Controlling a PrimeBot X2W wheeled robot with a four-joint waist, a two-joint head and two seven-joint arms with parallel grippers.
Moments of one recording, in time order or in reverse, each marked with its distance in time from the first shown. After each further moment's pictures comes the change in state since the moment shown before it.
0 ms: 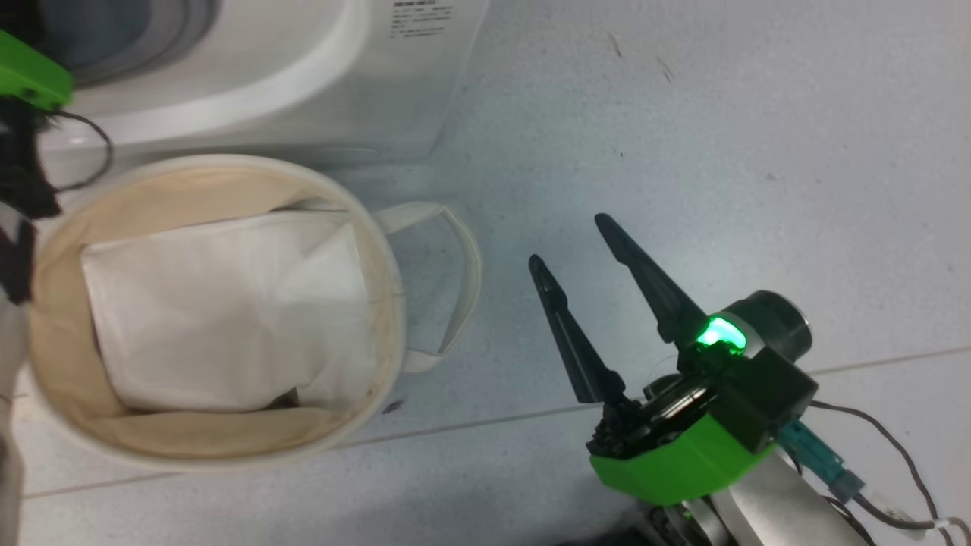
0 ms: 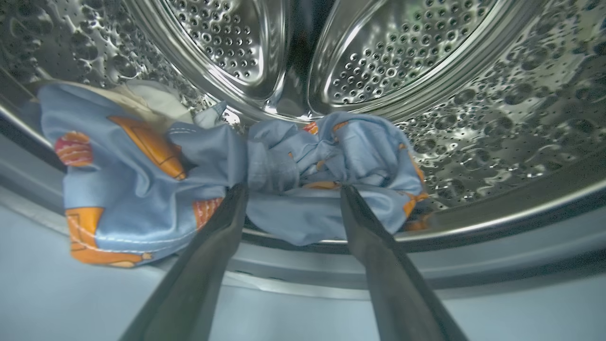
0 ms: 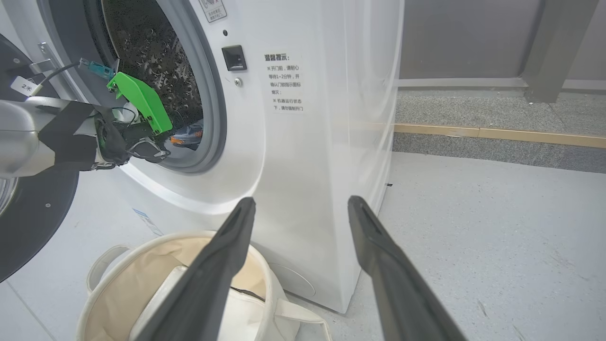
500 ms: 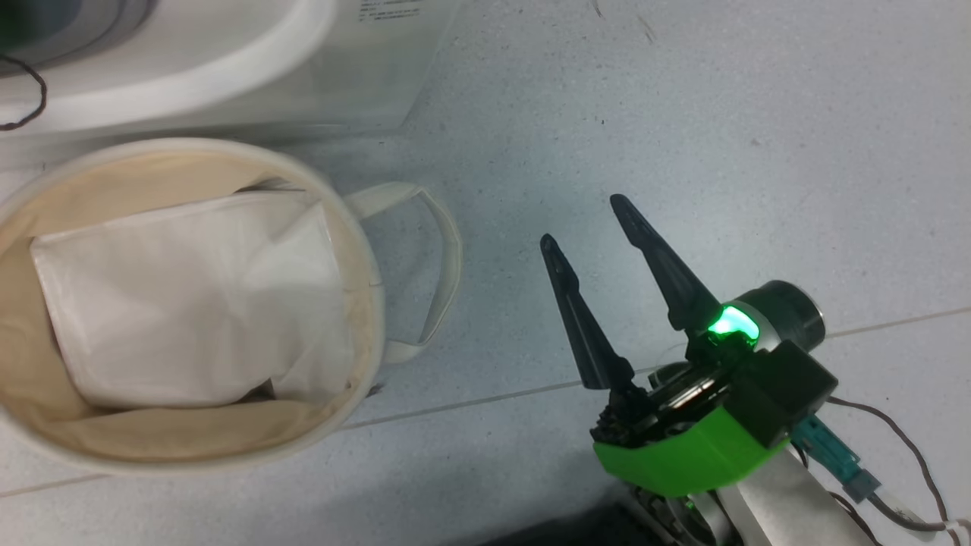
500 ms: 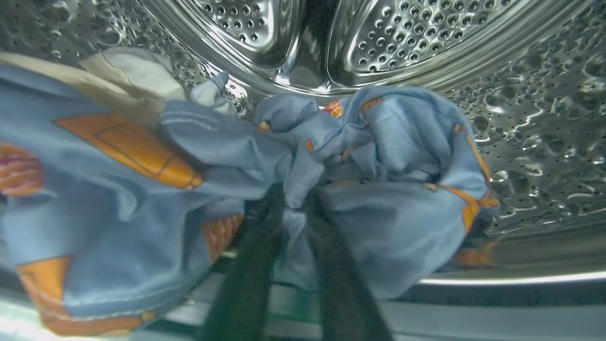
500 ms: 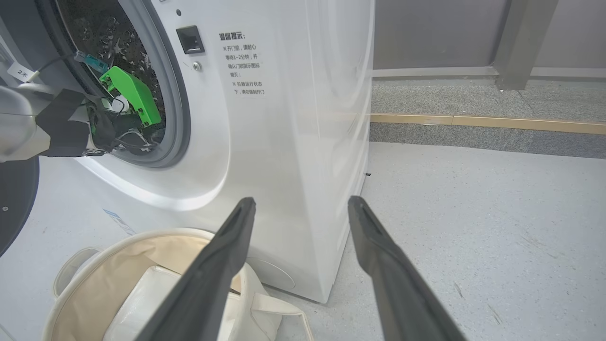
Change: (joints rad) left arm -0.184 0.033 -0.056 0.151 -0.006 0.000 0.090; right arm 0.001 0.026 -0.039 -0.028 -0.016 0.000 0.000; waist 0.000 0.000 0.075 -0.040
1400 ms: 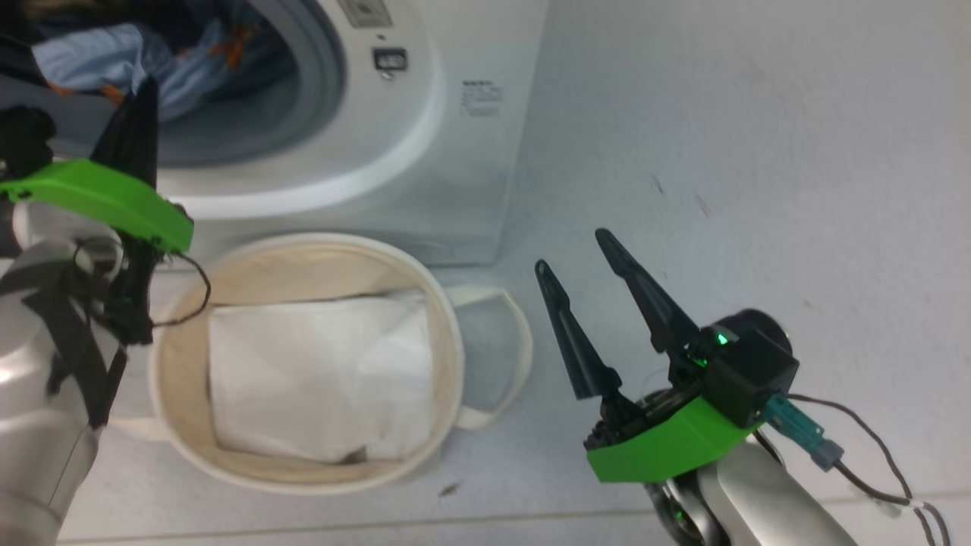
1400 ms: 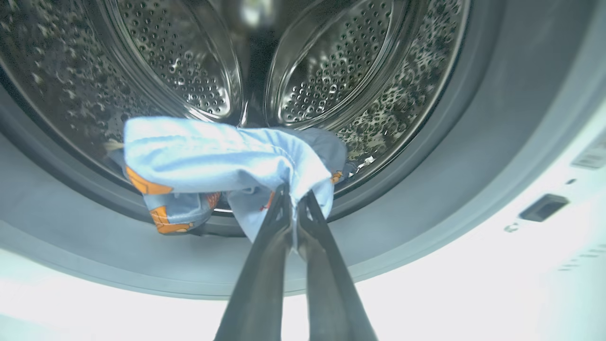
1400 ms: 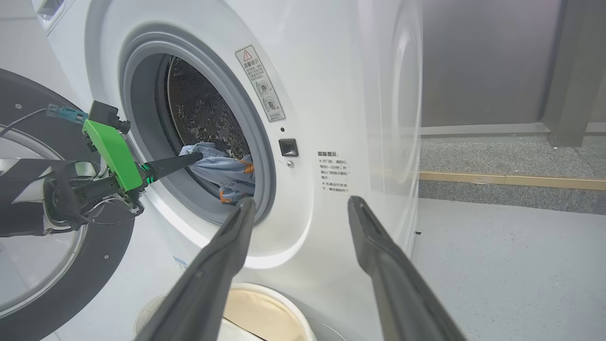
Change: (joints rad) left arm 0.425 0.005 -0.247 -0.347 -0.187 0.000 -0.094; right arm -0.009 -0.001 0.034 0.136 0.116 0.000 0.000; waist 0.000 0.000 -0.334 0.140
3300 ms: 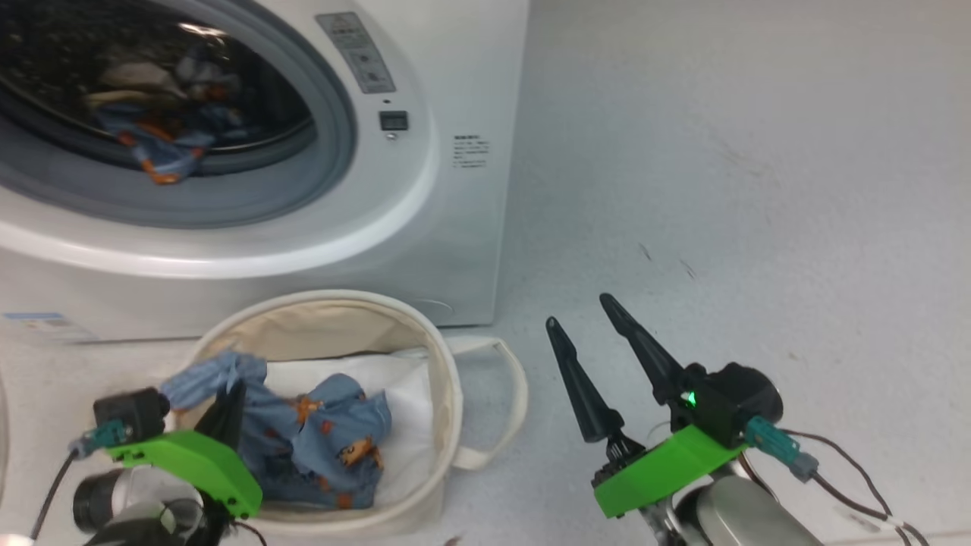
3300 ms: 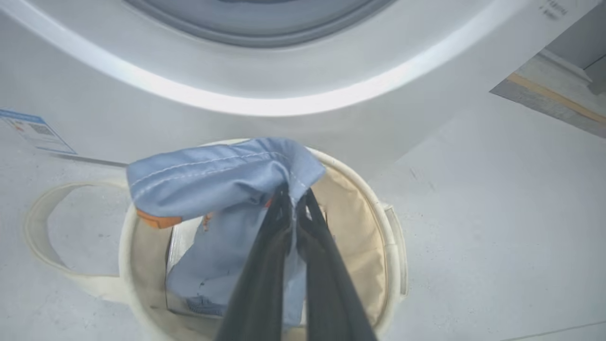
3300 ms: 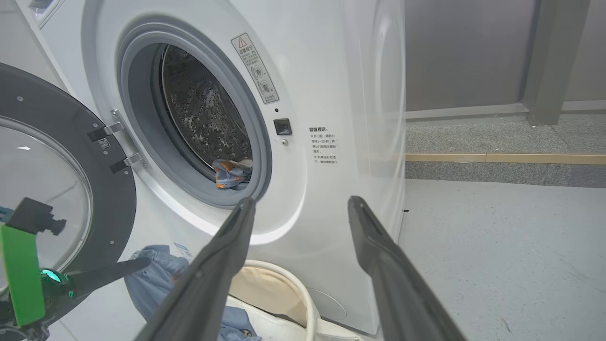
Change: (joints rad) left arm 0.560 0.082 -0.124 -0.315 -0.125 0.170 0.059; right arm 0.073 -0.009 0.012 0.139 0.070 0.000 0.000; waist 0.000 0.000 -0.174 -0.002
